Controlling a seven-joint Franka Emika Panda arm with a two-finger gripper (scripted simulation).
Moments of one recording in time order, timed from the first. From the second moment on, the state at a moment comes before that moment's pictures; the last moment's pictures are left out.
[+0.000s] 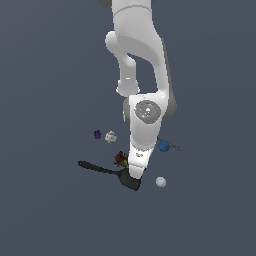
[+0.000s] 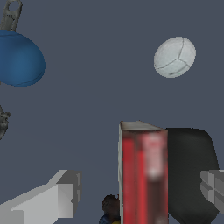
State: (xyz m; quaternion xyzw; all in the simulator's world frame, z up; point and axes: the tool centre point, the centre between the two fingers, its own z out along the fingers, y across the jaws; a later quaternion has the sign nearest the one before) arm 0.057 0.051 0.085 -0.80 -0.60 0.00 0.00
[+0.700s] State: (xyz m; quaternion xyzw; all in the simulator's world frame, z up) arm 0.058 0.051 0.067 -0.80 -0.60 0.00 0.00
